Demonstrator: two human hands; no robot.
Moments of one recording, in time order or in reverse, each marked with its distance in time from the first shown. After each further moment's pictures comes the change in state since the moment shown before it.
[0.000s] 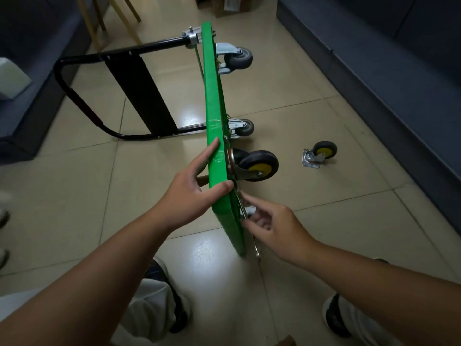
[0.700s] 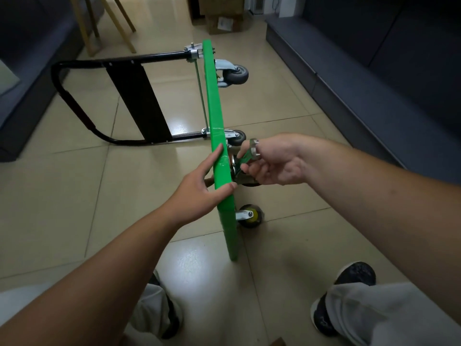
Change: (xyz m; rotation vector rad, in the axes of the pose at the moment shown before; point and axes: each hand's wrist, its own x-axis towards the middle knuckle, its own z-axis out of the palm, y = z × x) left_hand -0.001 -0.001 0.000 -0.046 -0.018 -0.009; right_hand 0.063 -0.156 -0.041 0.341 -0.176 0.684
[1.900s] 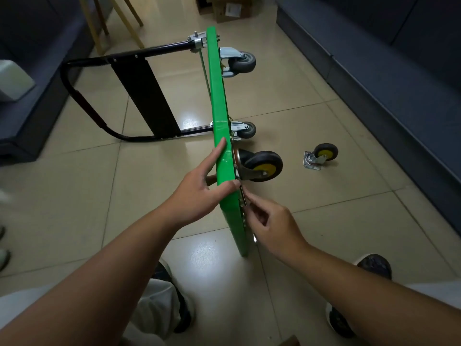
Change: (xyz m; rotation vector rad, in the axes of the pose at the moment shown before) left_hand -0.001 0.002 -0.002 0.056 -0.049 -0.040; right_hand 0.059 0.164 0.008 -0.458 0.386 -0.806
